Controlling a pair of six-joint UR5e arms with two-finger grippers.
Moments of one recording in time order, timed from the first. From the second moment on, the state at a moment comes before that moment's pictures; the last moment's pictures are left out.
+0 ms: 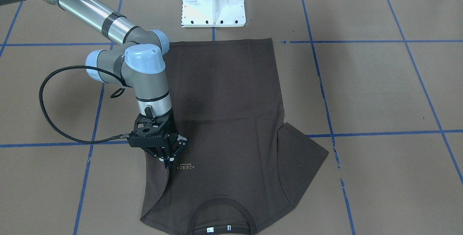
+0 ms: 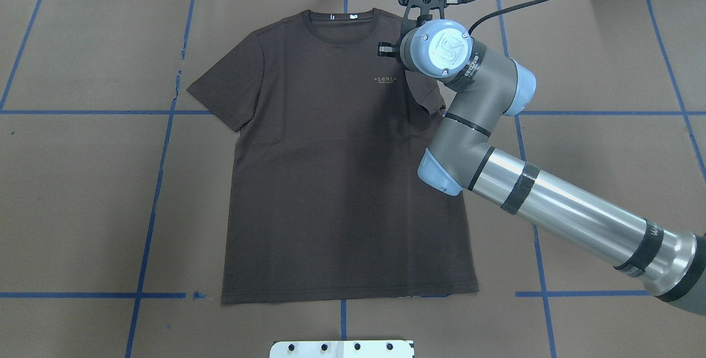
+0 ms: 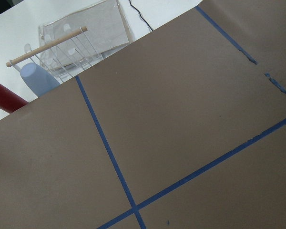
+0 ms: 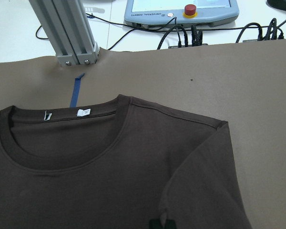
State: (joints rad) left arm -1.51 -1.42 -1.91 -2.10 -2.21 0.00; right arm 0.68 -0.81 1.29 -1.07 1.49 1.17
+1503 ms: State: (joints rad) left arm -1.17 -1.64 -1.86 -2.15 -2.15 -0.57; right arm 1.03 -0.97 1.57 -1.34 2.05 0.73
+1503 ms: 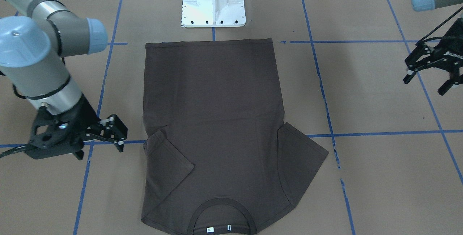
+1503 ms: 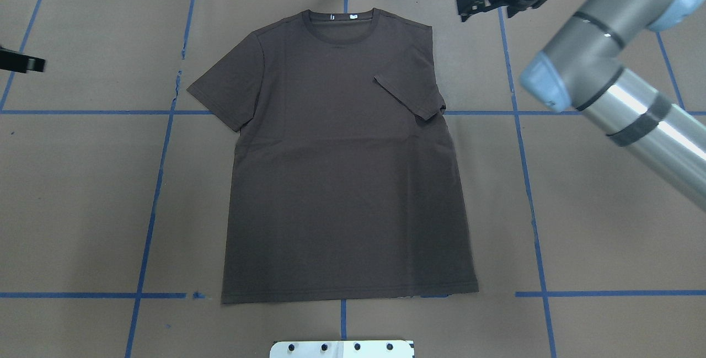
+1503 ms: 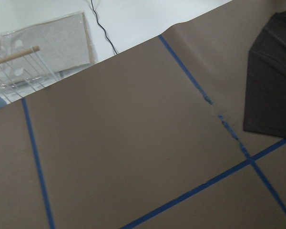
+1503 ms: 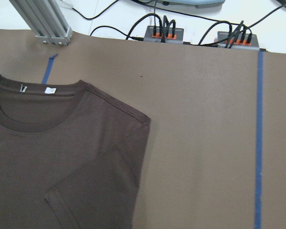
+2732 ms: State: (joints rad) left arm -0.87 -2.01 -1.24 -2.53 -1.81 -1.14; right arm 1.12 -1.07 1.61 -1.33 2.15 0.59
